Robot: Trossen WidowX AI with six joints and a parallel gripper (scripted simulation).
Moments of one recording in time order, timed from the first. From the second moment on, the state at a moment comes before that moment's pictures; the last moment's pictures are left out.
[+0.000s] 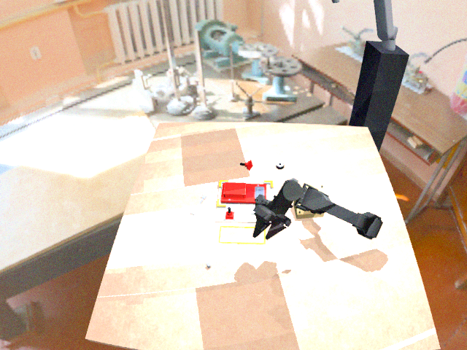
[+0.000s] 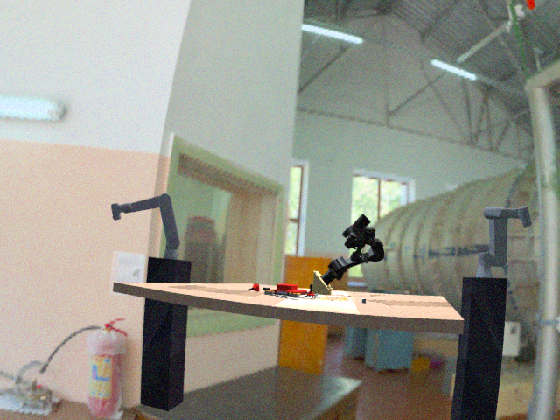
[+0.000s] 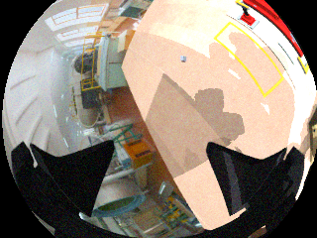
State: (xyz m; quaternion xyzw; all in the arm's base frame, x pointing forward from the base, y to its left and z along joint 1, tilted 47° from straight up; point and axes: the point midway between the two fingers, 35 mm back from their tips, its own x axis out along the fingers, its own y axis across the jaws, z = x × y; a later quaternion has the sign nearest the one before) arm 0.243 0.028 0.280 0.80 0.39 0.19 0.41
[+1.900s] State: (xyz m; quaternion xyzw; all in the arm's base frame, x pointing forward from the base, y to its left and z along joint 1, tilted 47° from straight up) arm 0.343 -0.149 -0.003 0.38 0.61 0.15 0.67
